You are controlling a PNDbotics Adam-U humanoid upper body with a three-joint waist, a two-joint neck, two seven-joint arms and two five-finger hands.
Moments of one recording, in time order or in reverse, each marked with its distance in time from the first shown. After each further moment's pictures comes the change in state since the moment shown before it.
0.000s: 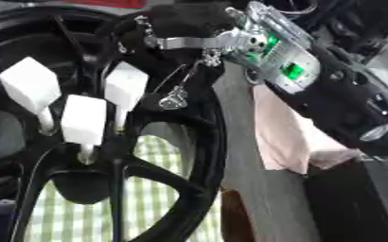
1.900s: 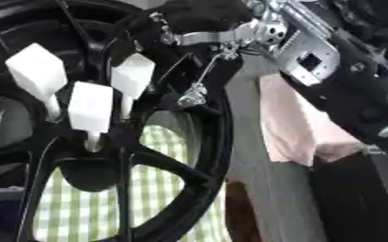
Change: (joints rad) left arm 0.000 0.022 -0.001 0.000 0.000 -0.009 -0.001; right arm 0.010 0.006 -0.007 -0.012 -0.013 -0.070 0.046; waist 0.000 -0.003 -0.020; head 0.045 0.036
